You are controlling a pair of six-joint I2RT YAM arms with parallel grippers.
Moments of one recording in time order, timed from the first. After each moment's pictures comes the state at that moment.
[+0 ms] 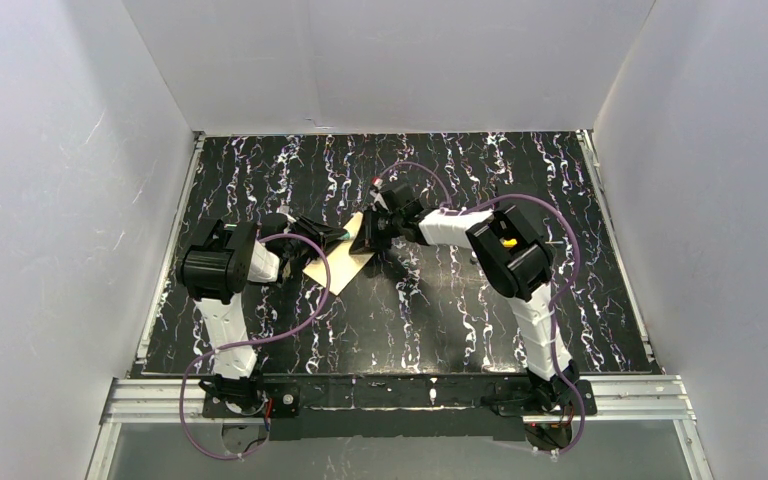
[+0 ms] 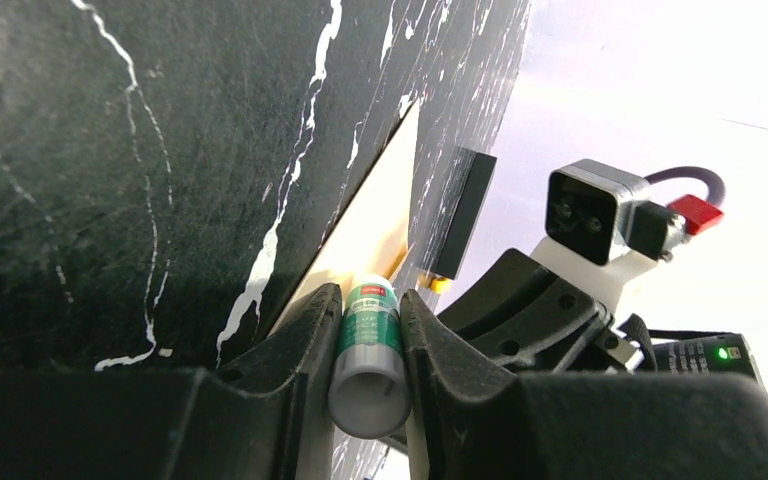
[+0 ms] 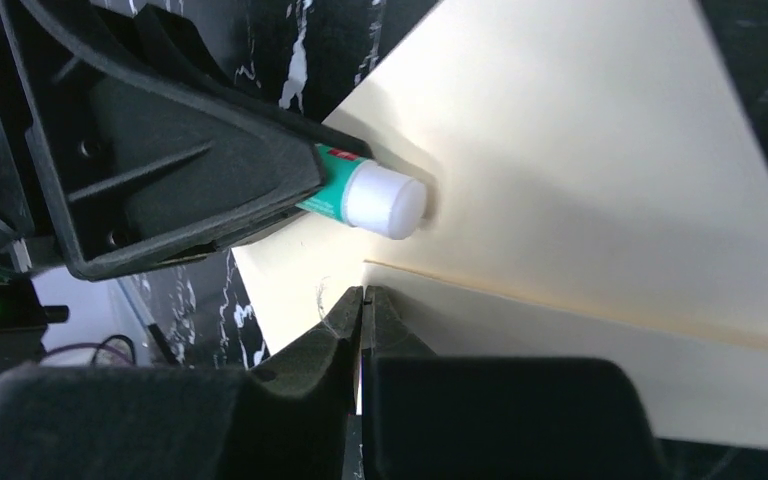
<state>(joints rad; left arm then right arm) -0.14 1.99 0.64 0.85 0.51 -1.33 0.71 2.21 1.42 0.05 -0.49 0.78</state>
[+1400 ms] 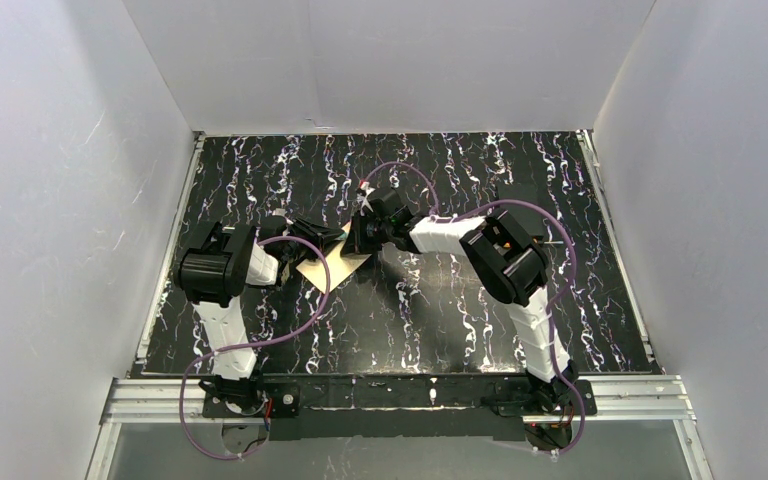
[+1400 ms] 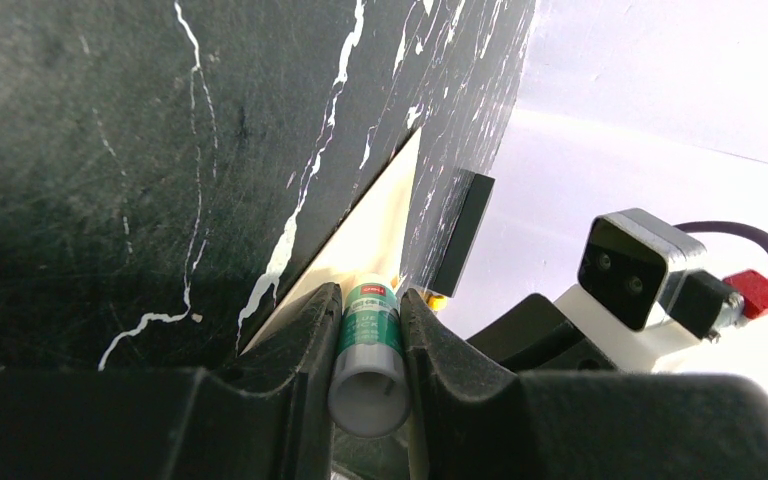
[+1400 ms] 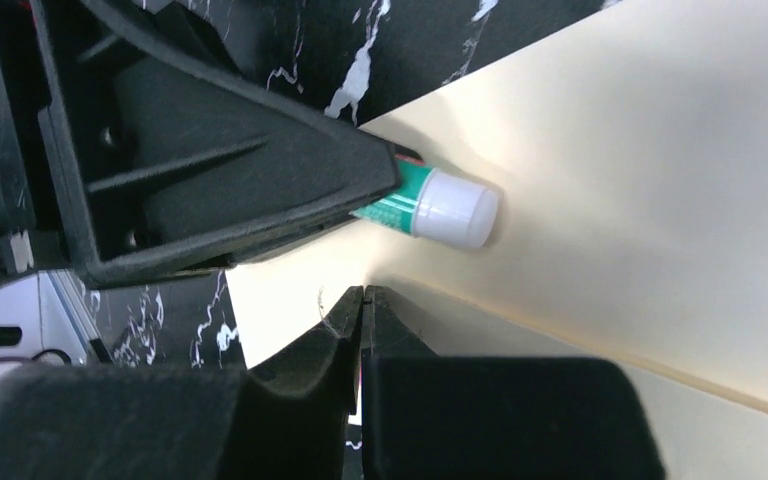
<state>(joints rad) -0.14 1.96 0.61 0.85 0.45 -1.35 0.79 2.20 1.43 0.10 -0.37 0.68</state>
